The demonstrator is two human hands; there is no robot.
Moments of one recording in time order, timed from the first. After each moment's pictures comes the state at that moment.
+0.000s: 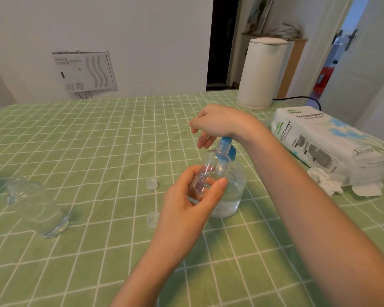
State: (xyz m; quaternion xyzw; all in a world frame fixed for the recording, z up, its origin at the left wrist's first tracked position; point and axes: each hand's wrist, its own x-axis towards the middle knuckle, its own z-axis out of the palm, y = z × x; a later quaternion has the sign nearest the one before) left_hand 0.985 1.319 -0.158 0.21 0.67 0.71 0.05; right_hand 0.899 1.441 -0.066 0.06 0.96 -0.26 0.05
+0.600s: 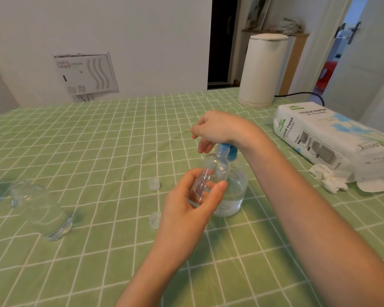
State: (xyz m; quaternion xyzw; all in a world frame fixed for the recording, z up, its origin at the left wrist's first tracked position) left_hand 0.985 1.317 -0.164 0.21 0.69 0.69 0.04; right_hand 0.899 1.440 -0.078 0.06 0.96 -0.27 0.06
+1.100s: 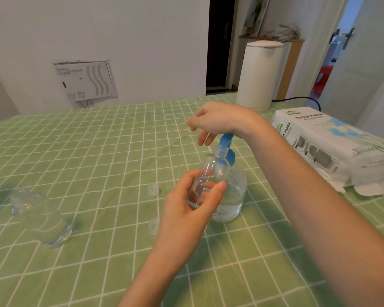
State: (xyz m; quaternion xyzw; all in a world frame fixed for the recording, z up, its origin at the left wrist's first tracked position) left_hand 0.984 1.318 -0.157 0.22 0.67 0.71 0.05; right_hand 0.895 1.446 -0.056 0.03 0.97 -0.25 0.05
